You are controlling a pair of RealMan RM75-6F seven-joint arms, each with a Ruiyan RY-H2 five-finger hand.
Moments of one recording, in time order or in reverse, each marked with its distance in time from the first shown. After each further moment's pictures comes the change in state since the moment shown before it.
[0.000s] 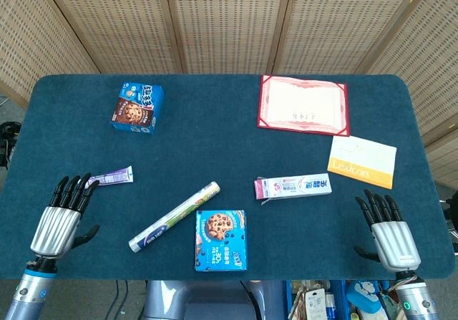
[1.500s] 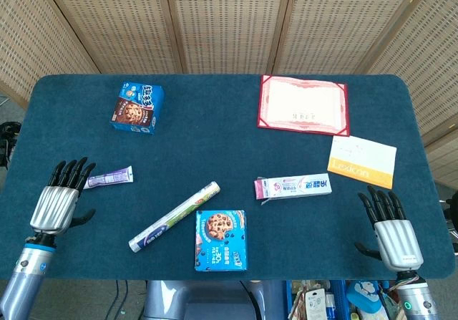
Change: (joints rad) left arm -0.103 0.078 -0.117 -0.052 -0.246 -0.214 0.023; right arm -0.011 -0.020 0.016 0.017 -0.022 0.049 0.011
